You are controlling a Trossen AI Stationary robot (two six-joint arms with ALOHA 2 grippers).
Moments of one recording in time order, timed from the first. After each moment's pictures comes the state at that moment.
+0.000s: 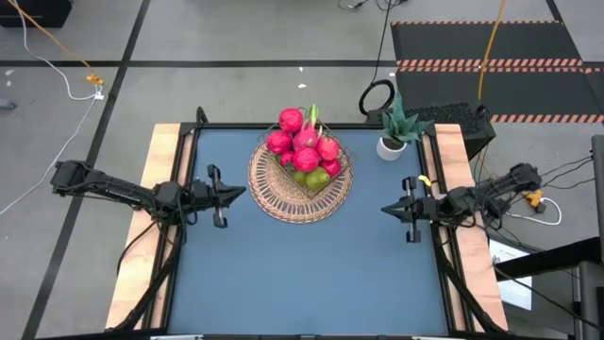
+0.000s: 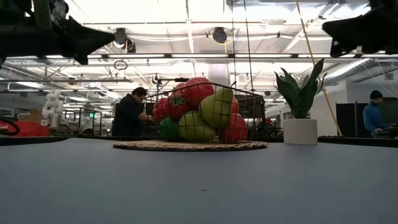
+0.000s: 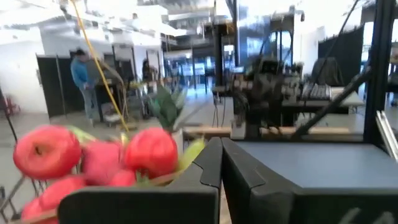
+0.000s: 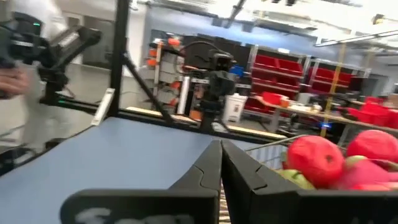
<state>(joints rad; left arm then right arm) -0.16 0.65 0.01 0.85 -0.33 0.14 0.38 0.13 0.02 0.24 0.32 -0.21</state>
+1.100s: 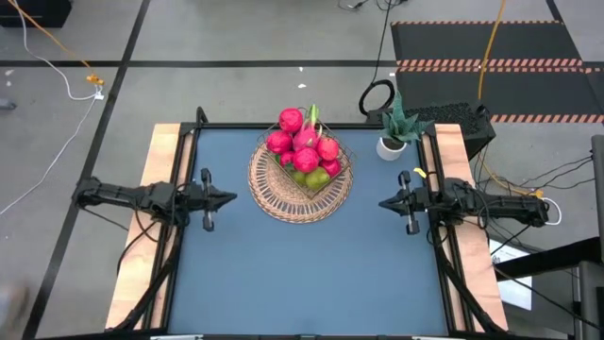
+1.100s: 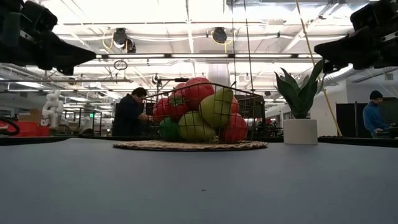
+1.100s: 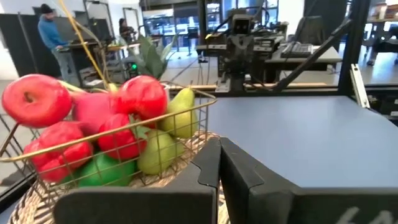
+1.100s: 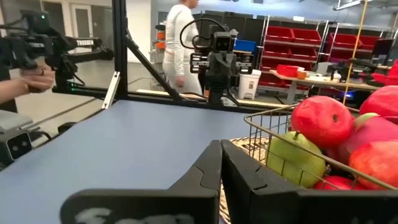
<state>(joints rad) -0.17 0.05 0.03 0.02 -0.30 0.06 -0.04 0.00 0.02 -0.04 -0.13 -0.09</state>
